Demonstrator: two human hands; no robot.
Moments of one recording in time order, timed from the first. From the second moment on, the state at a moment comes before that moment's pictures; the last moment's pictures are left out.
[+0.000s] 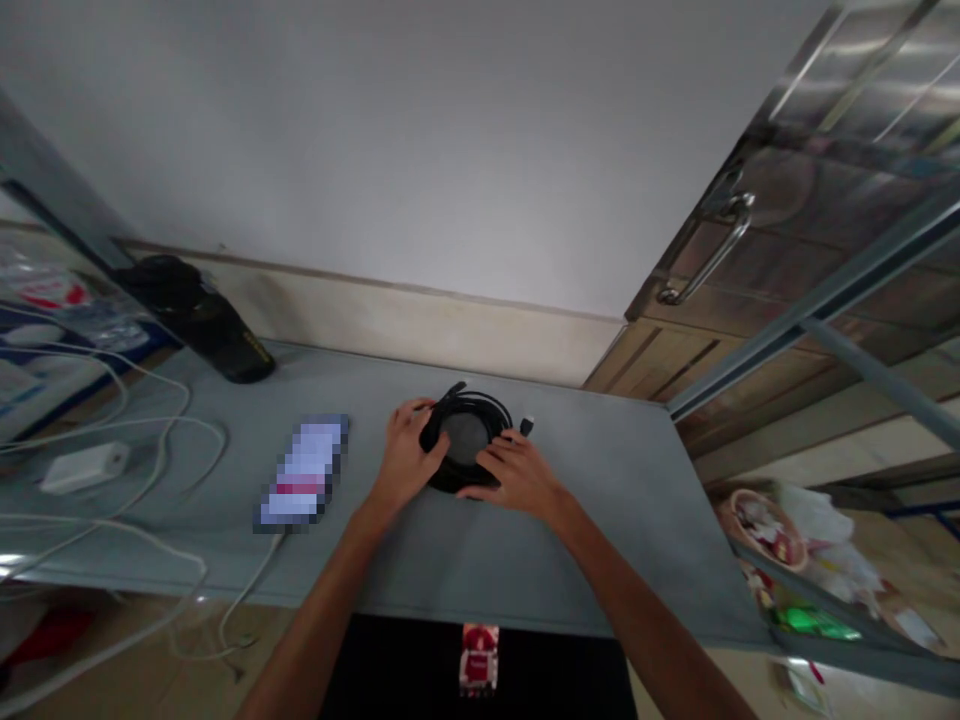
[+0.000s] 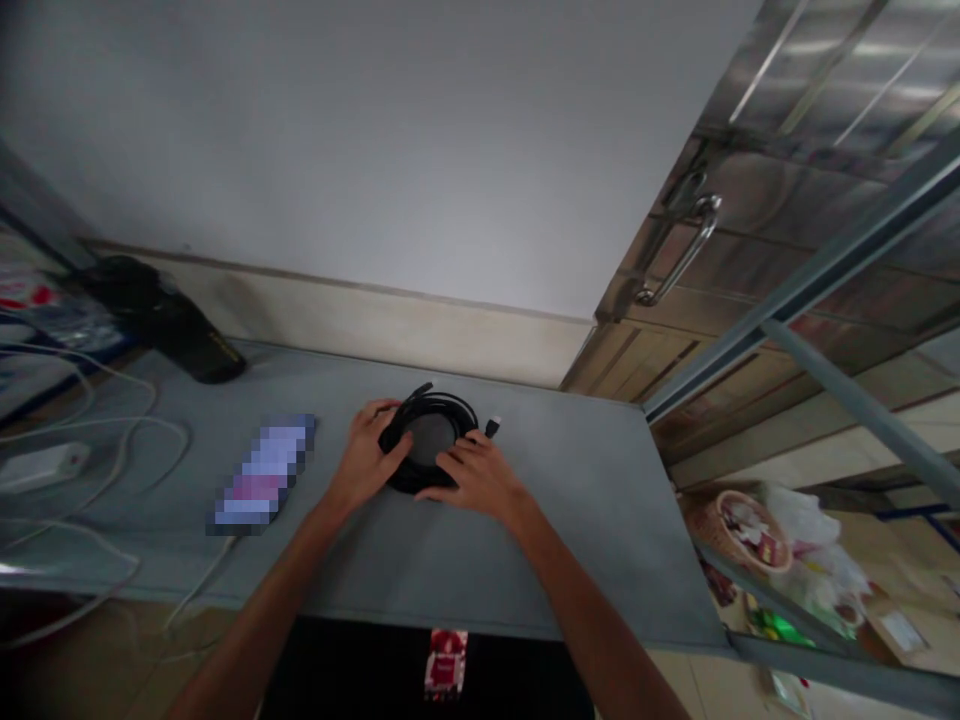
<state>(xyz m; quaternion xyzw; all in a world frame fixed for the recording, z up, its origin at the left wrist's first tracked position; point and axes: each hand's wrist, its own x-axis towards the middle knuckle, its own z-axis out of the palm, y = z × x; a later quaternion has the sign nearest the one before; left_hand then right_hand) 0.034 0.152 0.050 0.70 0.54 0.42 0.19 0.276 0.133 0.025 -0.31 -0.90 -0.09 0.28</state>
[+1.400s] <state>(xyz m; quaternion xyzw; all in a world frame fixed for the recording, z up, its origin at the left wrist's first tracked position) 0.029 0.152 0.024 0.79 0.46 0.36 0.20 0.305 0.133 0.022 -0.32 -0.90 0.09 0.29</state>
